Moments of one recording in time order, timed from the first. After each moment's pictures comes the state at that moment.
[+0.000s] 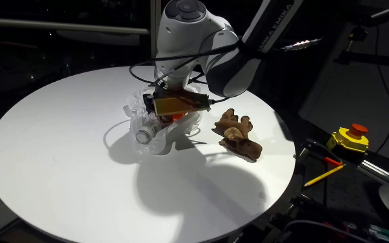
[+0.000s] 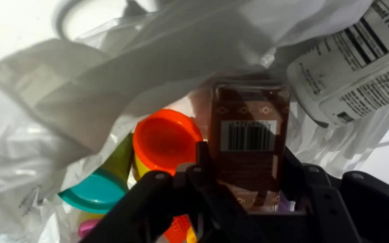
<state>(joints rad) 0.44 0.69 -0.33 -2.00 -0.88 2.95 1.59</state>
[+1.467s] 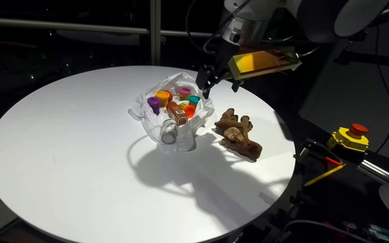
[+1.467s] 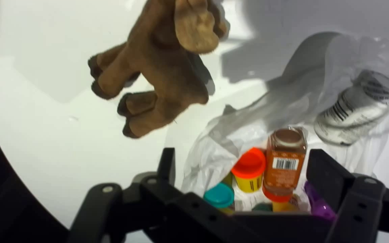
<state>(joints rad) 0.39 0.06 -0.27 -2.55 -0.77 2.70 1.30</state>
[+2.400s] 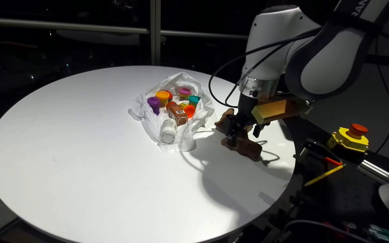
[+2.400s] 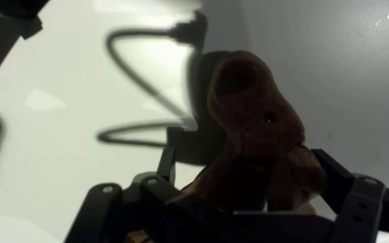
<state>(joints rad) 0.22 0.33 -0.21 -2.67 -0.28 2.95 0.83</state>
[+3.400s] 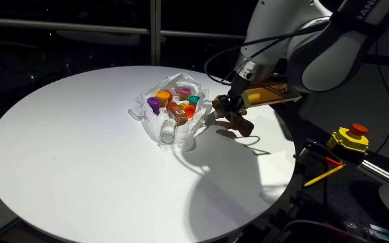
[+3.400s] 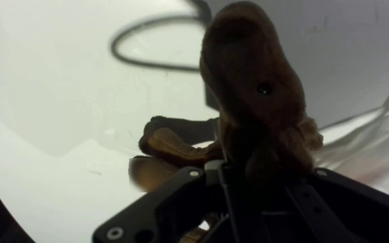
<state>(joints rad) 0.85 0.36 -0.83 -2.66 -0.35 3.10 0.99</state>
